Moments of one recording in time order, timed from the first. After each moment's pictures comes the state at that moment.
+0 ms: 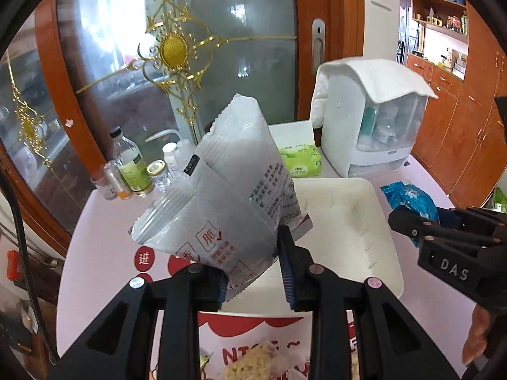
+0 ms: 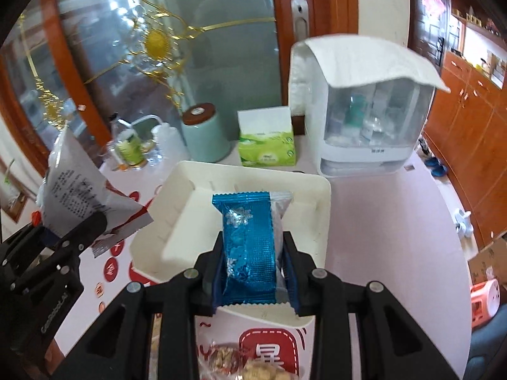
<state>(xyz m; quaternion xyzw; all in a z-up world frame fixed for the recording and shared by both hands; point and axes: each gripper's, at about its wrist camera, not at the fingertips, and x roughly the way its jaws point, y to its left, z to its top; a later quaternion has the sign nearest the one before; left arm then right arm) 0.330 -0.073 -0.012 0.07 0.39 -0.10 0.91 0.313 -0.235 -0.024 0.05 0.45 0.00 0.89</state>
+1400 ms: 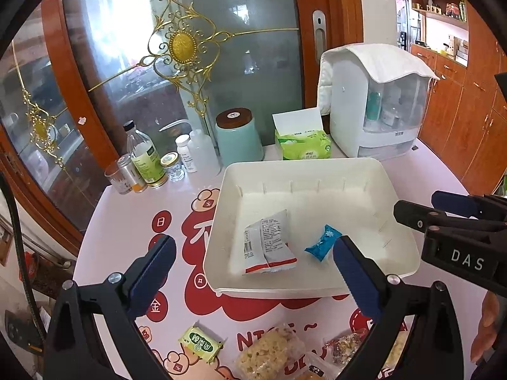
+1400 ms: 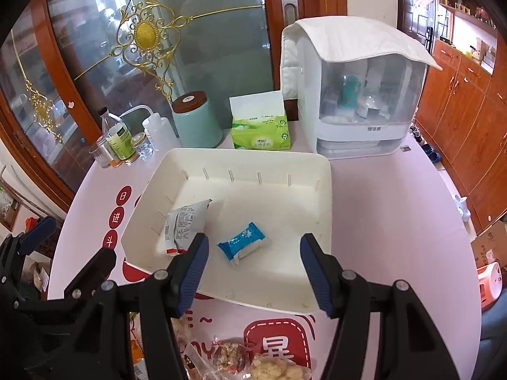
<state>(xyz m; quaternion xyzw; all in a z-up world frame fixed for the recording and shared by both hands) 0.292 -0.062 -0.028 0.10 0.38 -0.07 0.92 0.292 -0.227 -0.038 0.07 0.45 -0.01 0.89</state>
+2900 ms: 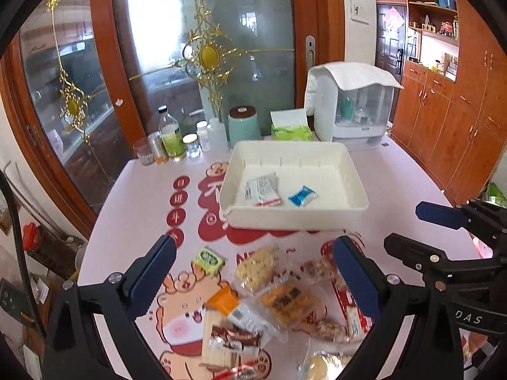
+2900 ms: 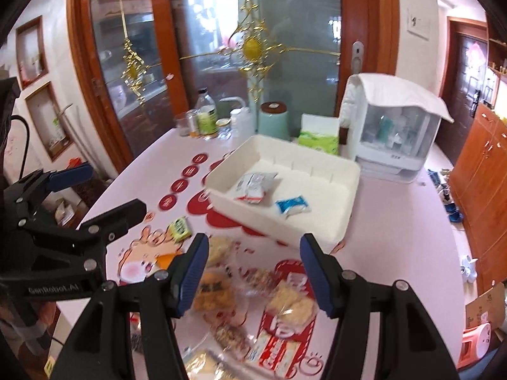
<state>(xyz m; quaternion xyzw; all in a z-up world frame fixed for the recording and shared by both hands) 0.099 -0.014 0.016 0.06 0.37 -0.08 0.92 0.100 -0.182 0.010 -0.03 0.40 0.13 0.91</state>
